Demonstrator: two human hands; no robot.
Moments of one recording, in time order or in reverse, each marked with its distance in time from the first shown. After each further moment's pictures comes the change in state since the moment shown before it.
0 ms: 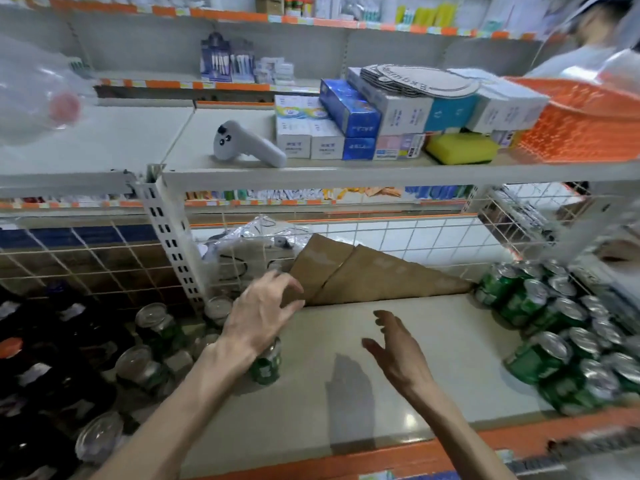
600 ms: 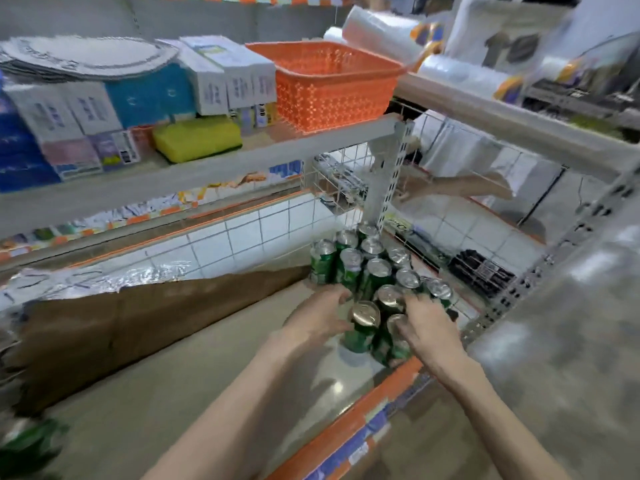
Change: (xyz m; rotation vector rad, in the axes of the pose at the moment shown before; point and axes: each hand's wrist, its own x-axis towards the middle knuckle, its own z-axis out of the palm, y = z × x) left_hand 0.105 0.301 0.263 -0.143 -0.693 0.363; right_hand -0.047 0.250 -0.214 -0.378 0.190 0.403
